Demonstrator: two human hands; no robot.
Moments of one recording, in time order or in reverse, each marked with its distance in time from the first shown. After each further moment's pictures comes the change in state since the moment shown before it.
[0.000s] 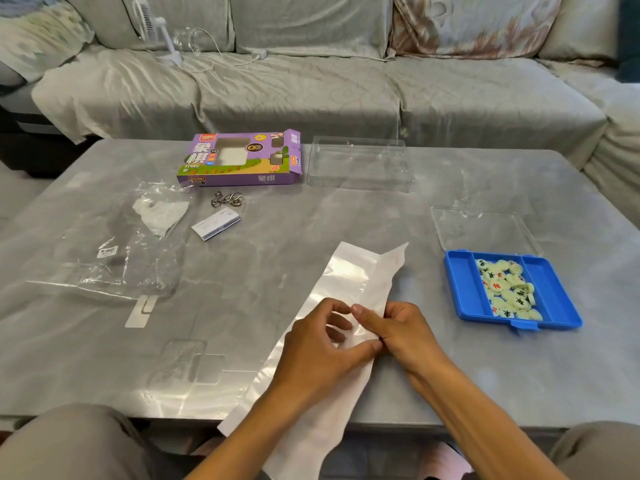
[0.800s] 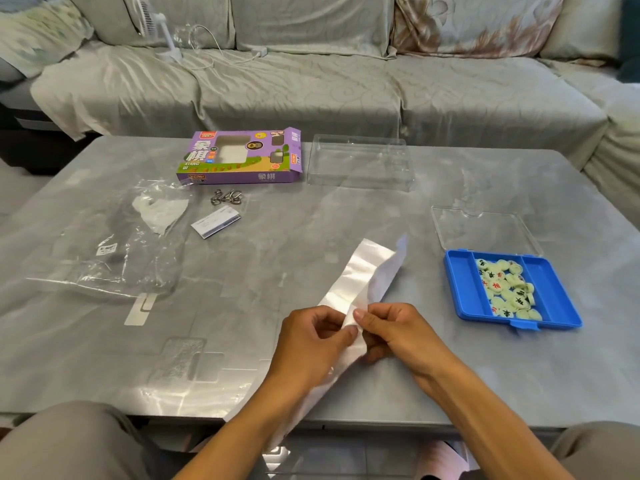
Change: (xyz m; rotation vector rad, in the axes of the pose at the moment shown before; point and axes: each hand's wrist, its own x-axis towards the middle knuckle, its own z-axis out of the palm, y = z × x) left_hand 0.005 0.000 -0.004 -0.201 -0.004 -0.103; right_hand -0.001 0.000 -0.005 -0.107 -0.108 0.045
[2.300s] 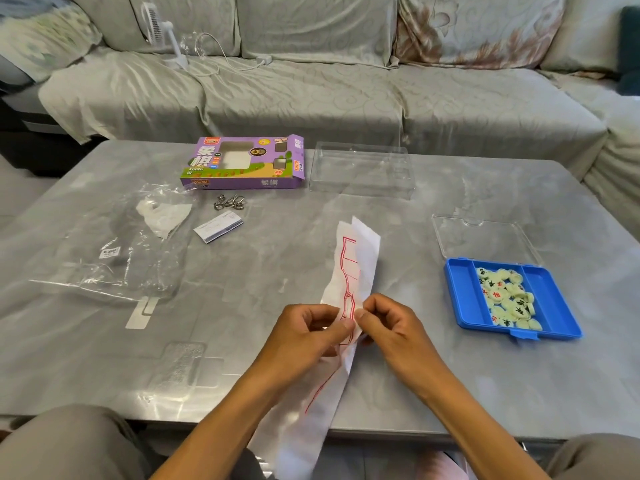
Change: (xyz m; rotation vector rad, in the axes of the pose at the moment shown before) left_hand 0.000 0.019 -0.017 -0.187 -0.166 -0.082; right_hand -0.007 -0.007 0.010 -0.164 0.026 -0.272
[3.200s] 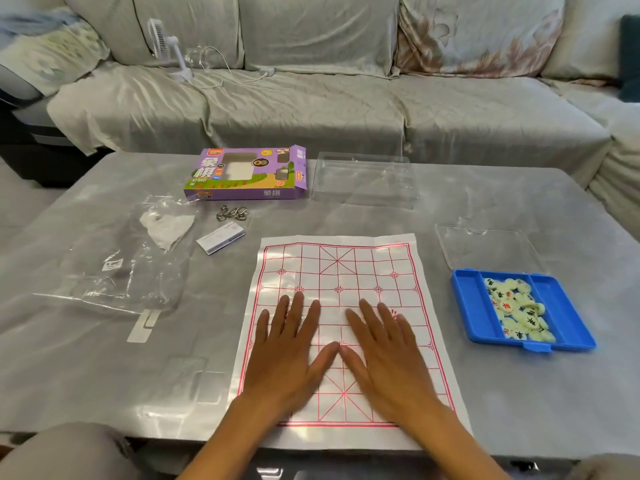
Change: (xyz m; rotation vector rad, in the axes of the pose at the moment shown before) left_hand 0.028 -0.068 -0.018 1.301 0.154 0.180; right_hand 0.019 0.068 0.013 -1.169 0.061 -0.145
